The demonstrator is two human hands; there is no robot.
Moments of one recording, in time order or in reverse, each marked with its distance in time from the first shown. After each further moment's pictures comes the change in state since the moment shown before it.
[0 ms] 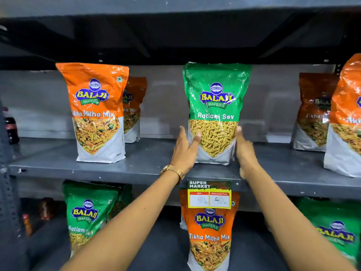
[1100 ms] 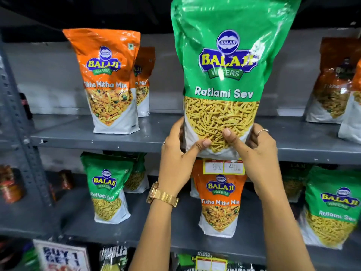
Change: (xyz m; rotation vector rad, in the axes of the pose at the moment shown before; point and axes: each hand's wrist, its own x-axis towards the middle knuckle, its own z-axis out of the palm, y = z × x) left_hand -0.119 -0.009 -0.051 -0.169 0.164 0.161; right_hand -0.143 0.006 -0.009 -0.014 -0.197 -0.381
